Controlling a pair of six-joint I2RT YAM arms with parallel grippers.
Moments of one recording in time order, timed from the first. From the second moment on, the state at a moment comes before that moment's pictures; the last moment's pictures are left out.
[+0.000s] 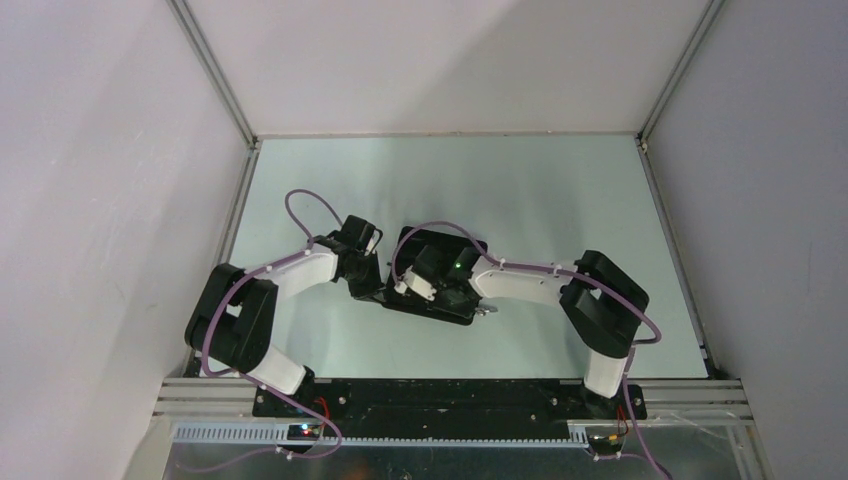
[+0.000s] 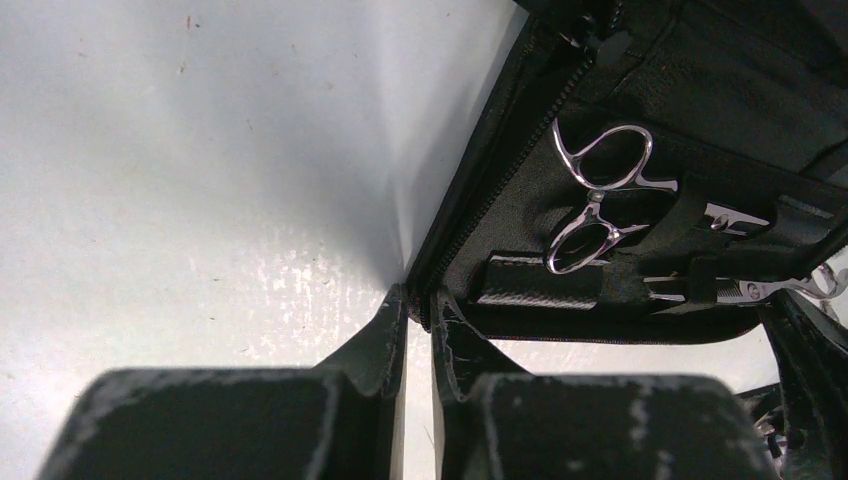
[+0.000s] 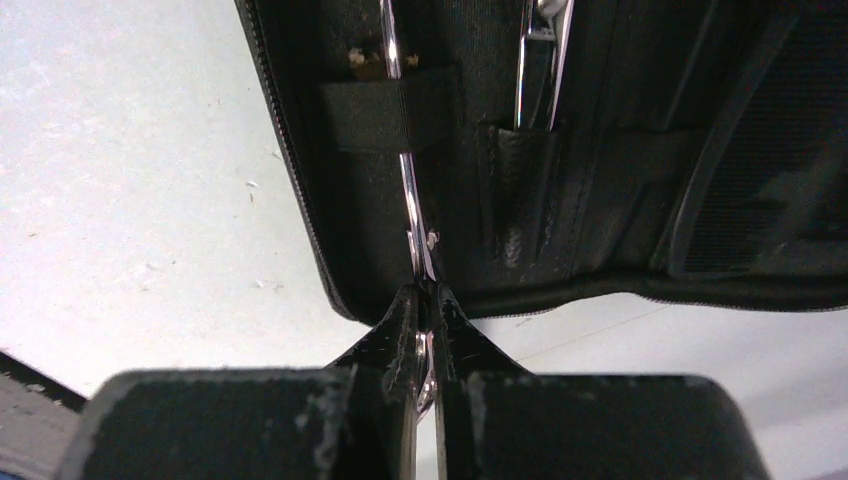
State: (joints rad) left arm -0.42 1.53 0.79 -0.51 0.15 -0.62; right arm 1.01 1.80 1.19 -0.71 0.11 -0.30
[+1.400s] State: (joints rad) left arm -0.42 1.53 0.79 -0.50 0.16 -0.60; right arm 0.84 1.78 1.20 -0.69 -0.20 -0.29
